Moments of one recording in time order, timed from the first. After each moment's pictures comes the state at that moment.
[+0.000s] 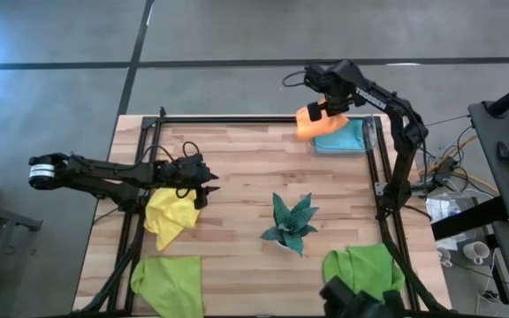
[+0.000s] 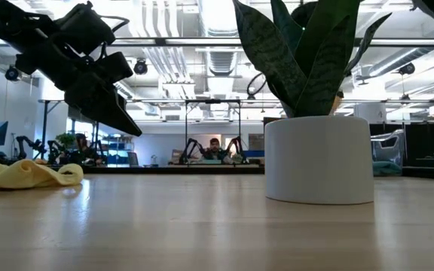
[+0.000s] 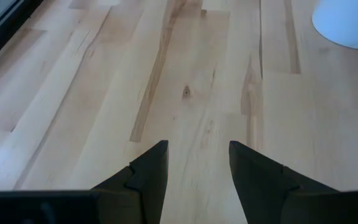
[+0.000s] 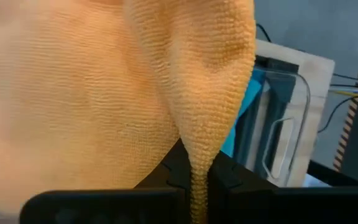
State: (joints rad) left arm 0.16 1.05 0.40 0.02 -0.06 0.03; right arm -0.80 1.88 1.79 -1.51 0.34 0.57
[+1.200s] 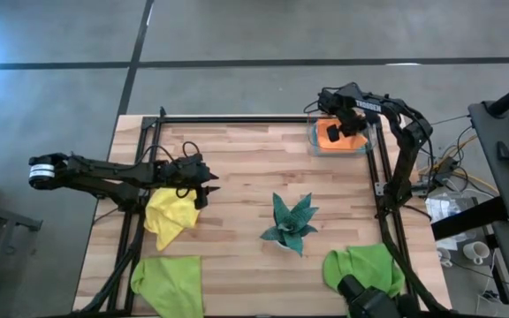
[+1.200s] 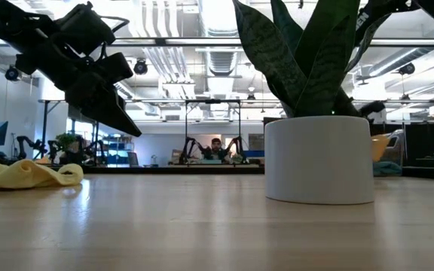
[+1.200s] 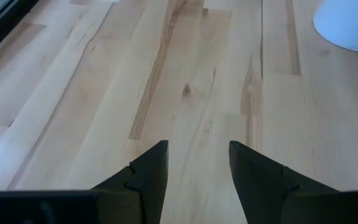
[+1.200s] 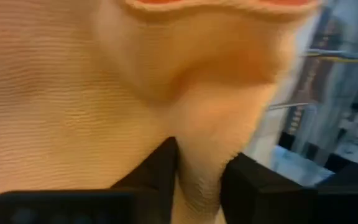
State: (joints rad) left arm 0.16 1.05 0.40 0.01 -0.06 0.01; right arm -0.95 1.88 1.30 -1.28 0.50 0.51
